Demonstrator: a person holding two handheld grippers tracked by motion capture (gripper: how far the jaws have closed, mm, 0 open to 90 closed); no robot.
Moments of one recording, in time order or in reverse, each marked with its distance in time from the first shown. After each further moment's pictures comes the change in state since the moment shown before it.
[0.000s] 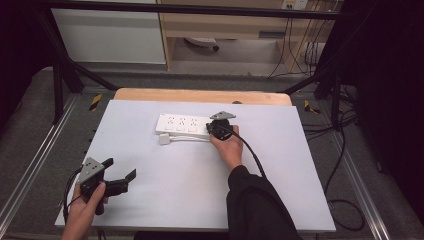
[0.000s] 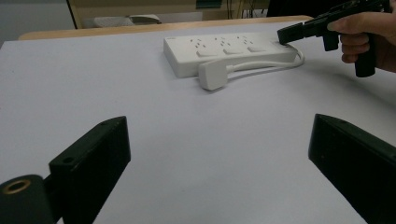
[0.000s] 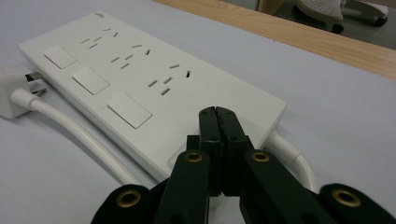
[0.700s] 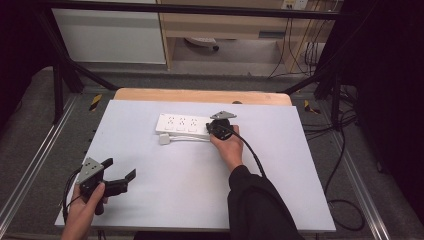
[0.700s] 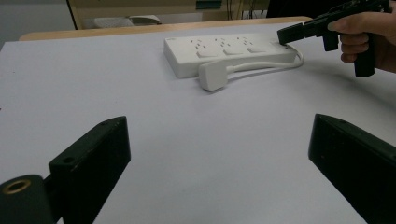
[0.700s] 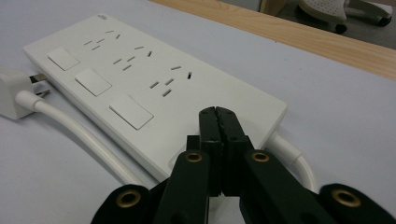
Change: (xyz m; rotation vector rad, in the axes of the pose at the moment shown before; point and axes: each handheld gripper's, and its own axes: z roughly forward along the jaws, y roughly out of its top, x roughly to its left) left arm 0.000 0.000 -0.001 -0.001 -0.002 -0.001; right arm -0.001 0.001 0.000 -0.003 0.012 0.004
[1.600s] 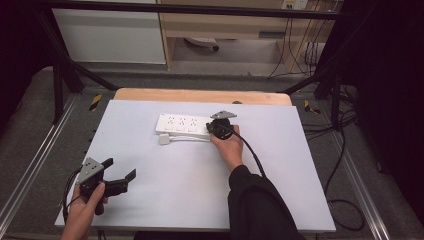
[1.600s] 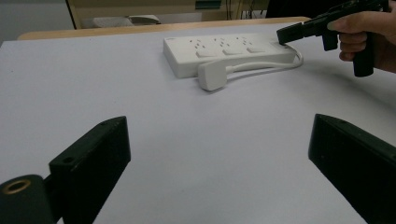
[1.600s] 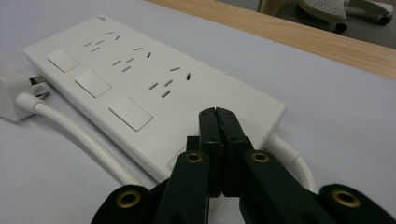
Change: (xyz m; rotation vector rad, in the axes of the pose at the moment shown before) left arm 0.000 0.000 0.000 -0.001 -0.002 -0.004; right arm -0.001 0.001 0.000 0.002 0.001 0.007
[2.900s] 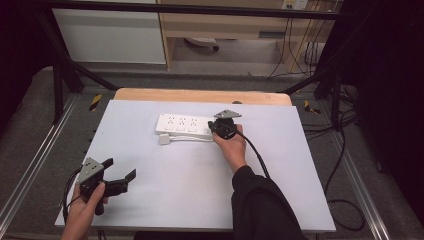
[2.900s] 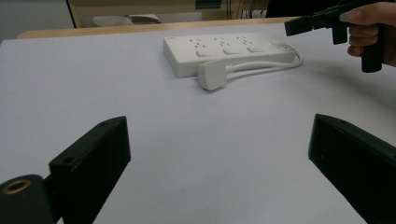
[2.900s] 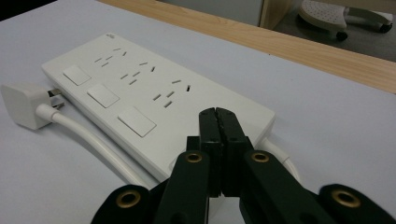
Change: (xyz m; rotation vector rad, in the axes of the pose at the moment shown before) left arm 0.000 0.000 0.000 0.003 0.001 -0.001; right arm -0.004 0.003 -0.014 -0.042 0.016 0.016
